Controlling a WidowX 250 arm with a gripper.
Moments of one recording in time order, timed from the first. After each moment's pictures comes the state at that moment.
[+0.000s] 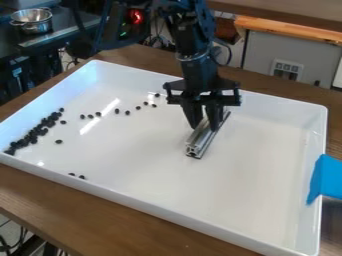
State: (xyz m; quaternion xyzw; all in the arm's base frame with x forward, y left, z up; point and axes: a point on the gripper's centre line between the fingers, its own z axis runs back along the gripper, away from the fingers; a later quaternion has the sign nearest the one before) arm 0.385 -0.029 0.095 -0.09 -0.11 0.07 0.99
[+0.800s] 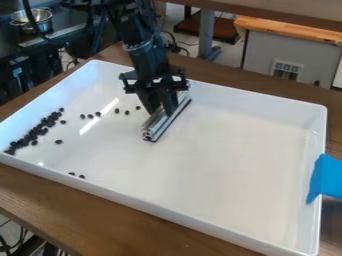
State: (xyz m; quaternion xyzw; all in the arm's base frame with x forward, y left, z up) arm 0.377 0.052 0.092 -0.10 -0.12 0.10 0.98
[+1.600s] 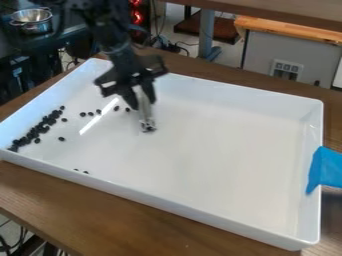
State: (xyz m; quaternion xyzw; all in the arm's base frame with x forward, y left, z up) arm 0.371 0.100 0.091 -0.08 -0.17 0.39 0.90
